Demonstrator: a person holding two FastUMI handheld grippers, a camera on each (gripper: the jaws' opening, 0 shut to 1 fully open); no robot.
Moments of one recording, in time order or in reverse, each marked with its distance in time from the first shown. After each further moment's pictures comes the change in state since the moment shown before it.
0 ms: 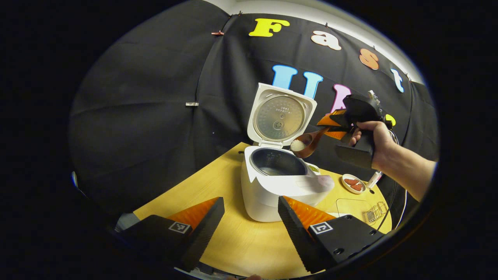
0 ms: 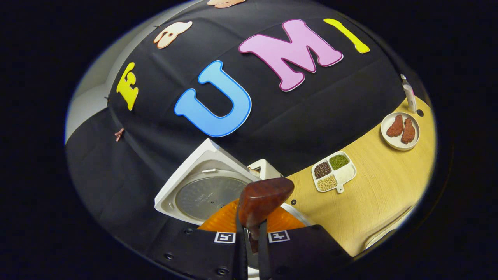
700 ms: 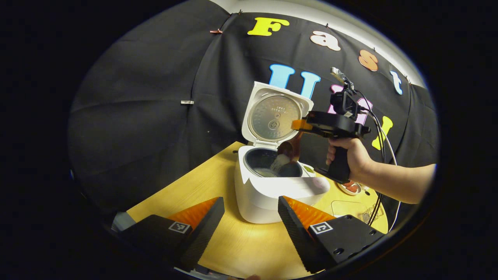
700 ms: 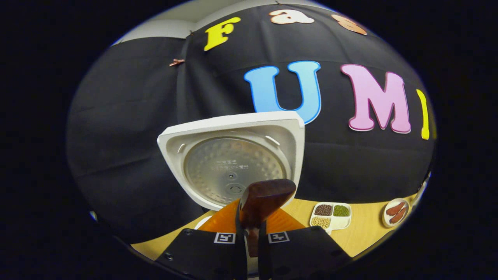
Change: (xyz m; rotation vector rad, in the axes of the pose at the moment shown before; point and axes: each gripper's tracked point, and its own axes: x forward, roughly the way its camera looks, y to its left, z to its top) left arm 0.010 -0.011 0.006 0.000 -0.007 -0.035; right arm 0.026 0.047 -0.053 -0.717 -0.033 0.159
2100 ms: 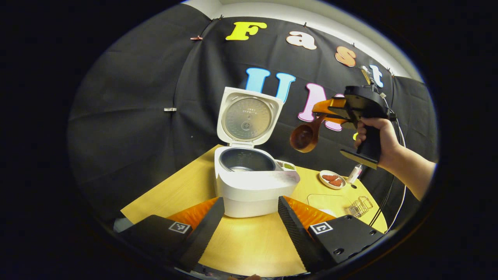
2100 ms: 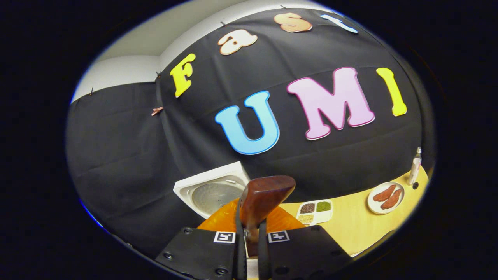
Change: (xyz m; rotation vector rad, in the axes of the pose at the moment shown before) left arm -0.038 -0.070 -0.016 0.078 -0.028 -0.108; right arm -0.169 -0.126 0.083 0.361 -0.146 -0.096
